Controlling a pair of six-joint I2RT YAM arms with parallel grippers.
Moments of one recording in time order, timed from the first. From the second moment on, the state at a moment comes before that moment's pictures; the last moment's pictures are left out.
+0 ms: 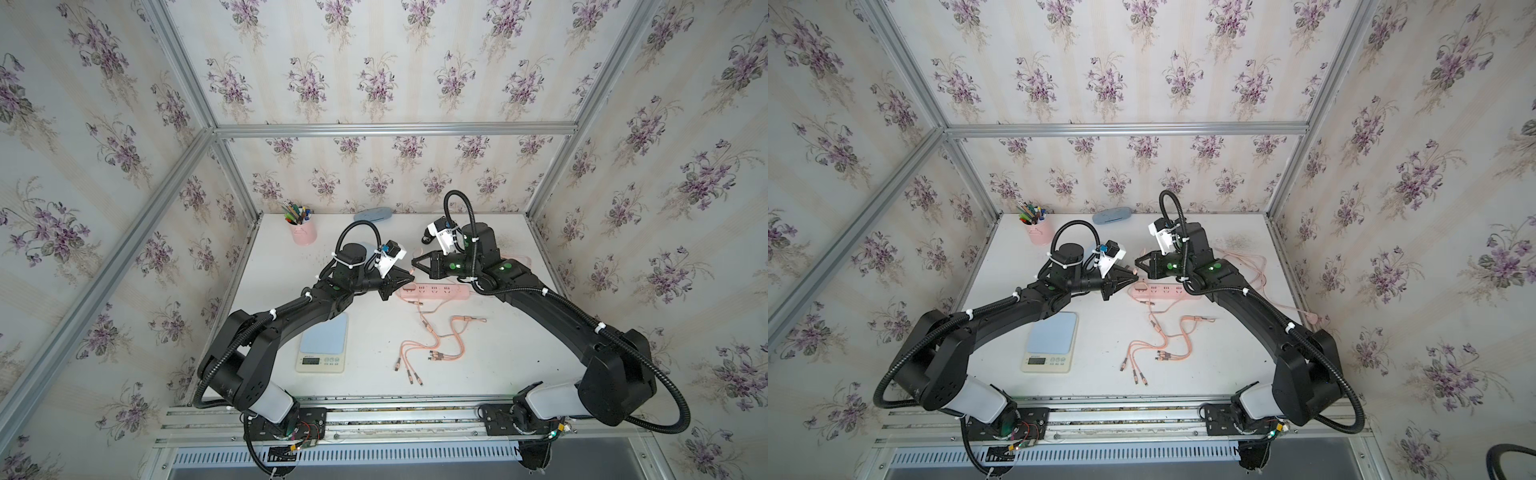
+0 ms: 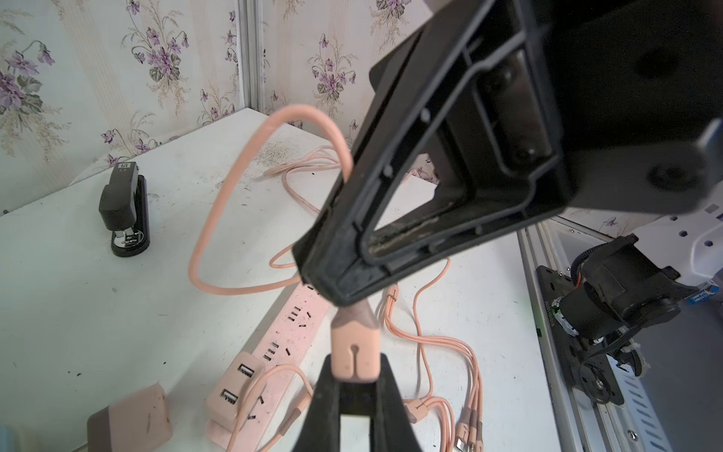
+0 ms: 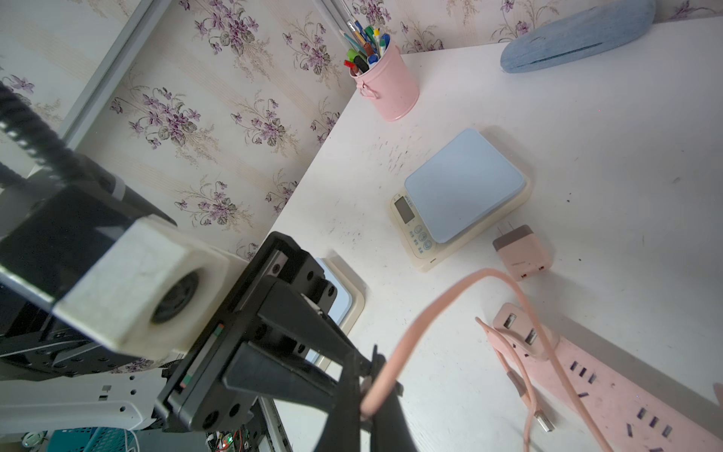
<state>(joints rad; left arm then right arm) -0.54 1.56 0.92 0.29 0.70 0.04 0.49 1.42 1.13 -0.26 -0.57 0.39</state>
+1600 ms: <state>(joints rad) -0.59 1.49 0.92 0.13 0.26 0.20 0.49 1.55 1.26 -0.55 -0.44 0.57</state>
